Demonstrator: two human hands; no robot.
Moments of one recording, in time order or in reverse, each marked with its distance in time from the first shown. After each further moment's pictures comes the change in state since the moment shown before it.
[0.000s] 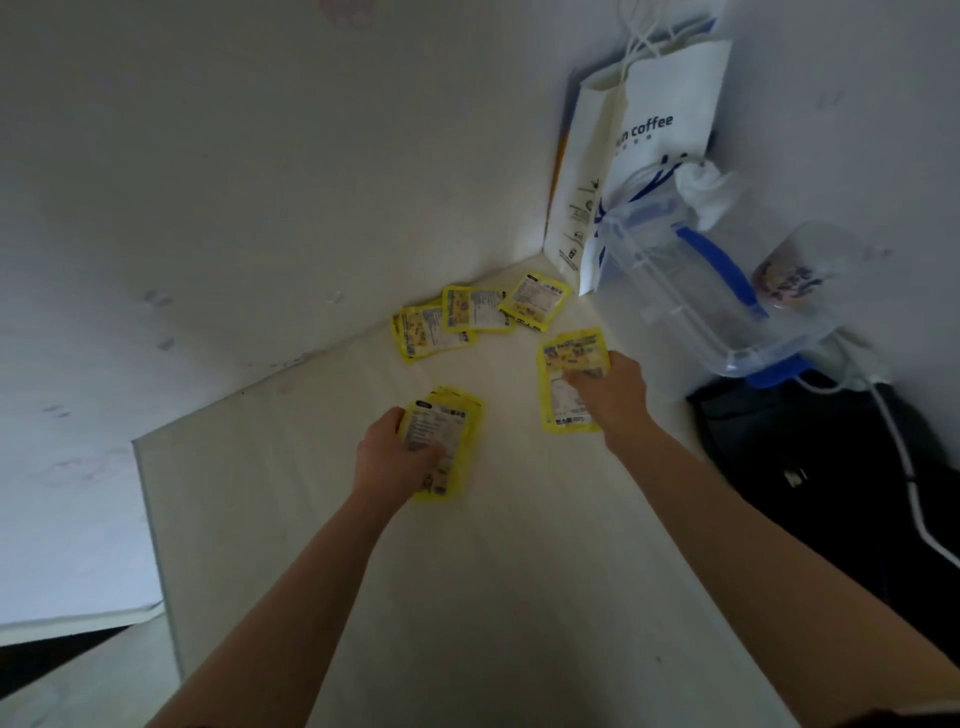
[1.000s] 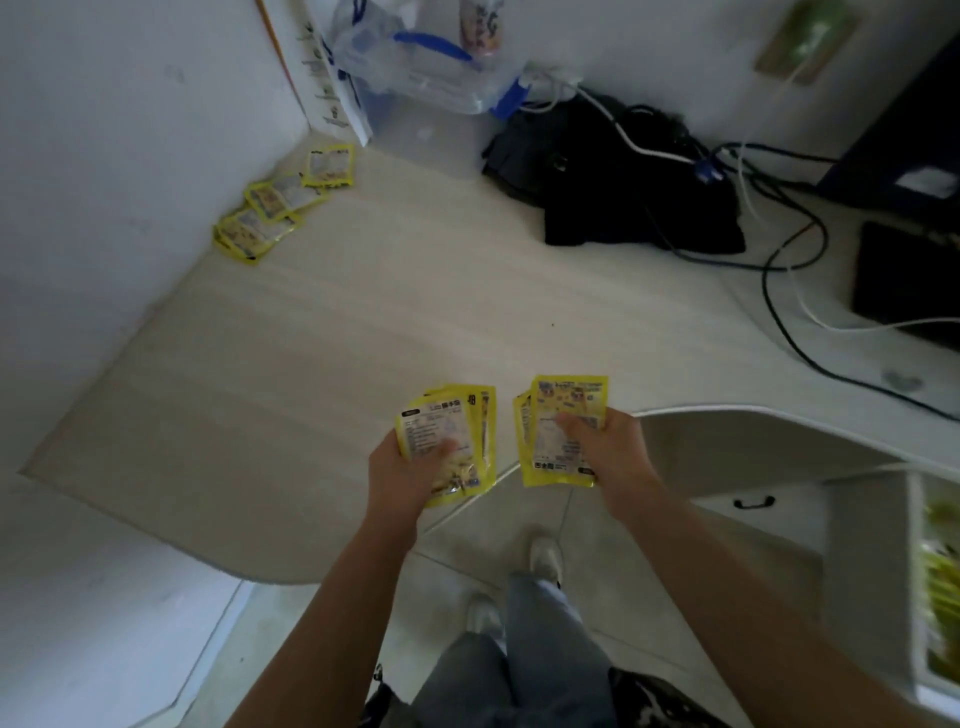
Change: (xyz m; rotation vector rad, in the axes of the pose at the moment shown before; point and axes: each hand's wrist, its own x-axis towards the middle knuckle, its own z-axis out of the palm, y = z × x) left_hand -0.208 -0.154 -0.009 -0.260 -0.506 0.032; right_hand -0.394 0.190 -0.002 0.544 0.381 0.442
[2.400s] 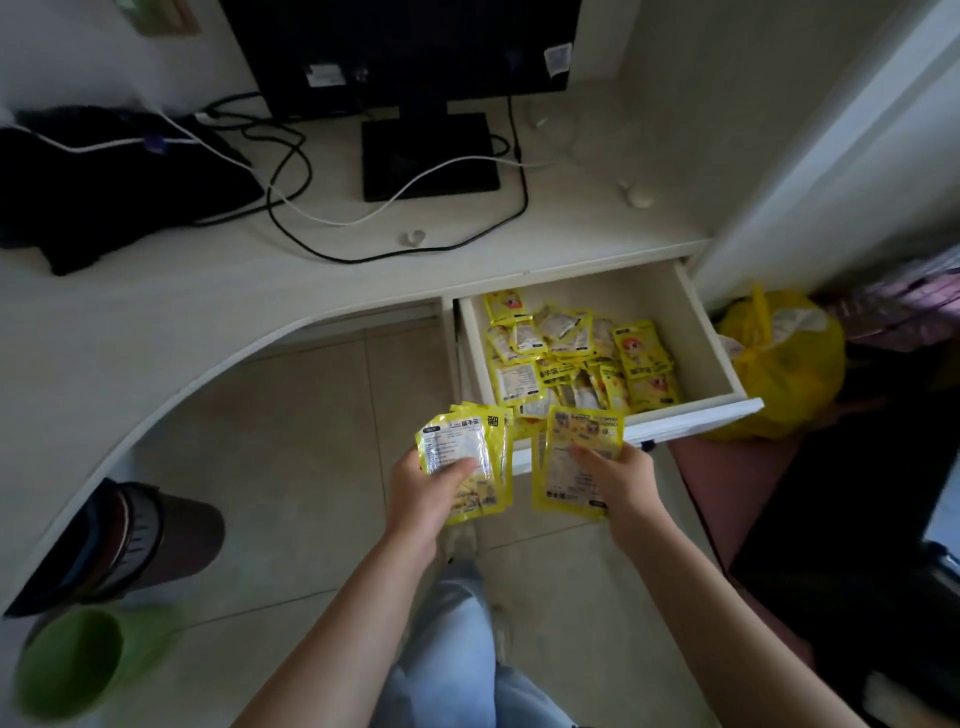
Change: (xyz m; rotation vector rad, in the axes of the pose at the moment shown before) left_hand -0.325 -0.158 0.369 0.435 -0.517 0.016; right_hand -0.152 0.236 -0.482 0.421 0.518 0.203
